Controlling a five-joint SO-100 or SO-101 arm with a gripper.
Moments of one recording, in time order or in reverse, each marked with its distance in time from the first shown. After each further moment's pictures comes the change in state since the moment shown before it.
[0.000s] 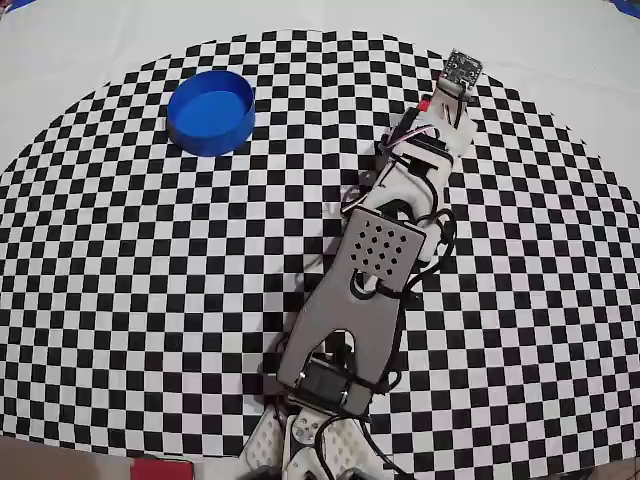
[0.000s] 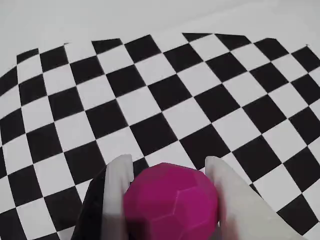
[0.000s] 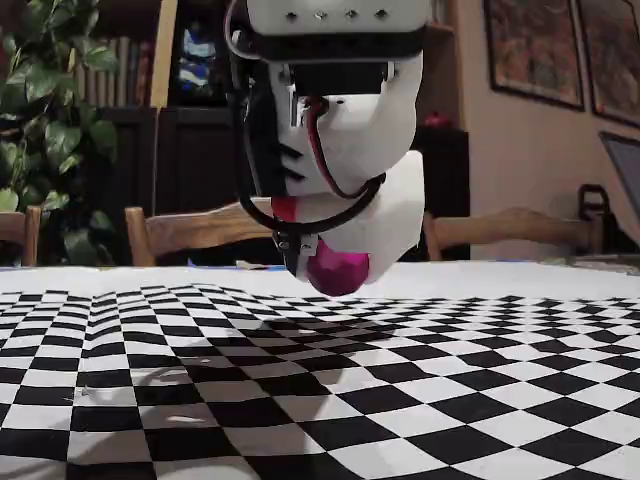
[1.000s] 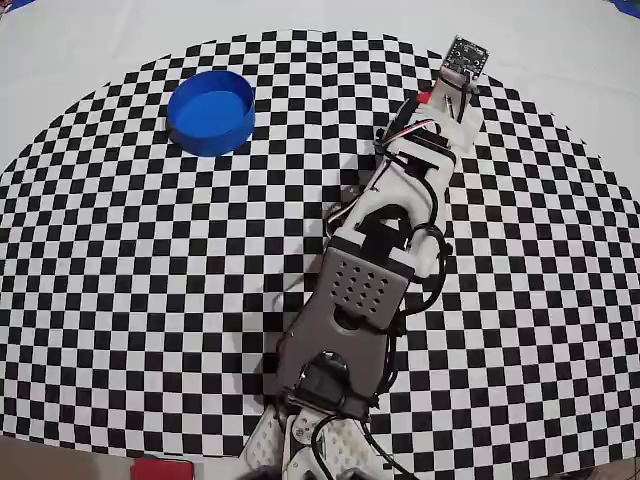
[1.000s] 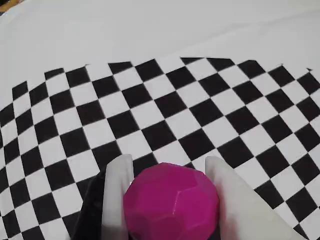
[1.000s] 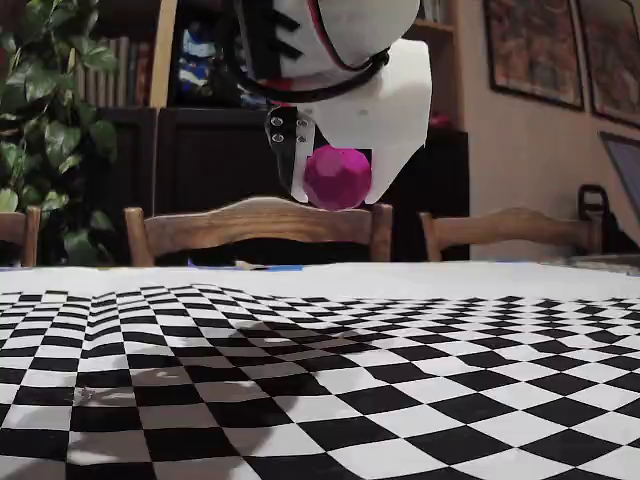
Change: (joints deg) arm 0.0 24.6 23.3 0.0 0.0
